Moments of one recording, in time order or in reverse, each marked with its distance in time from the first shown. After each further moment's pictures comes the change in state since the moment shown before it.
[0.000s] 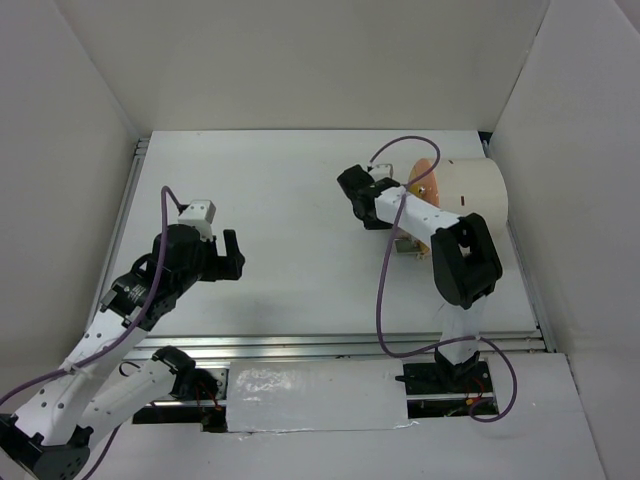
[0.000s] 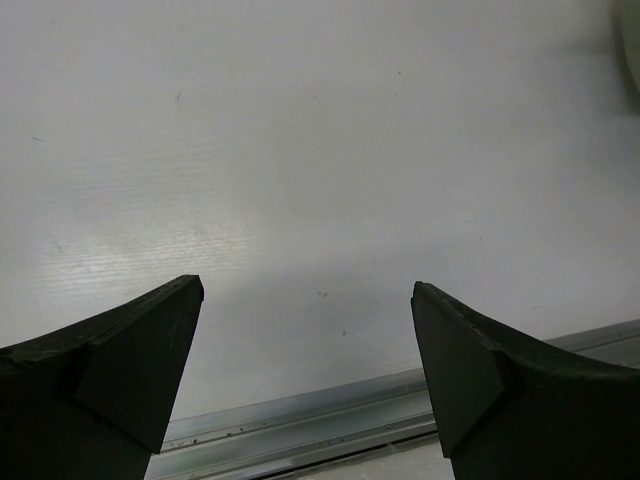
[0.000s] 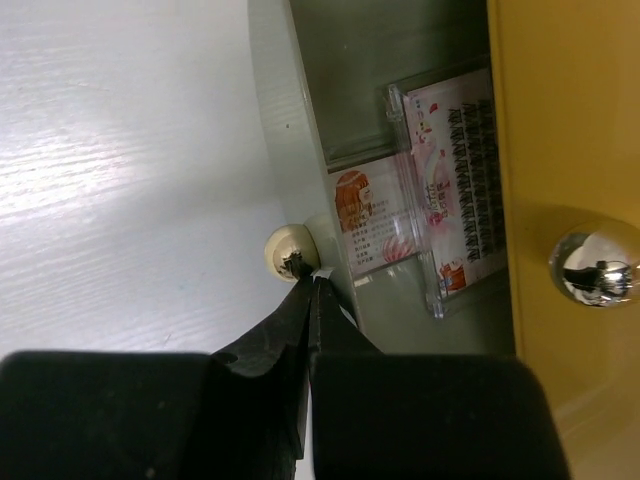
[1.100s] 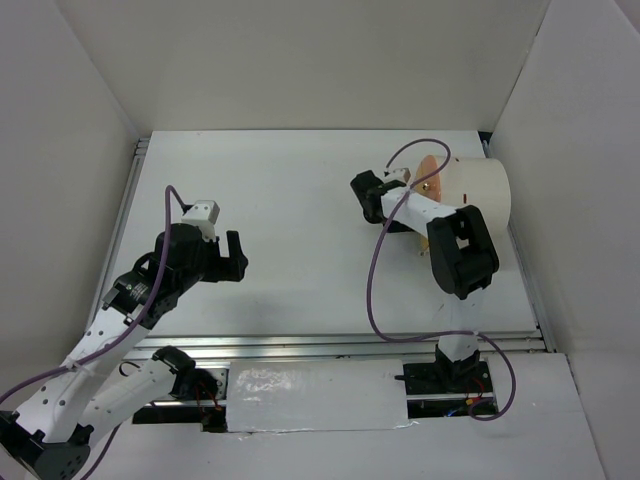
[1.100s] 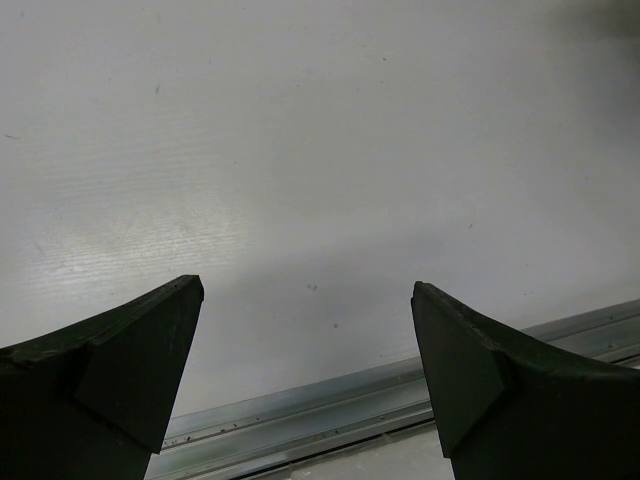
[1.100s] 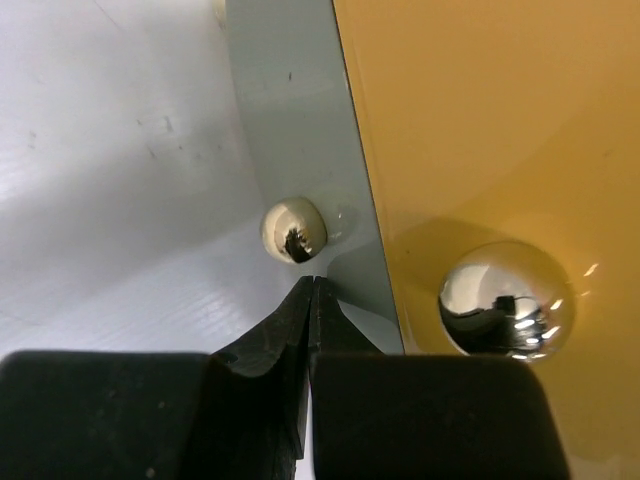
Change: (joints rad) left arm -0.002 0.013 0.000 0.002 0.042 0.004; right arm -0.093 0.073 -0.032 -0.014 0.204 -0.041
